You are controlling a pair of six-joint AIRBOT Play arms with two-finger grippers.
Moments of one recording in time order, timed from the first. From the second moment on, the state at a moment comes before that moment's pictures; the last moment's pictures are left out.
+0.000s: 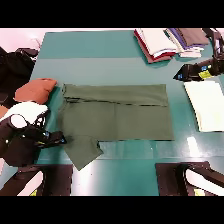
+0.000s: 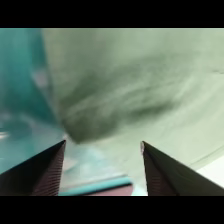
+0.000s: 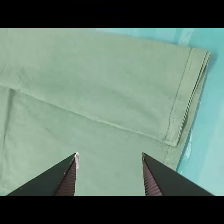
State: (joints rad) left arm 0.09 -0.85 0.44 1.16 -1.26 -1.52; right arm -0.07 -1.15 1.43 -1.22 1.39 1.43
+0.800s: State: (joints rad) left arm 0.09 -0.83 0.48 0.98 -1.24 -1.41; right arm -0.40 -1.00 0.91 -1.23 1.49 1.38
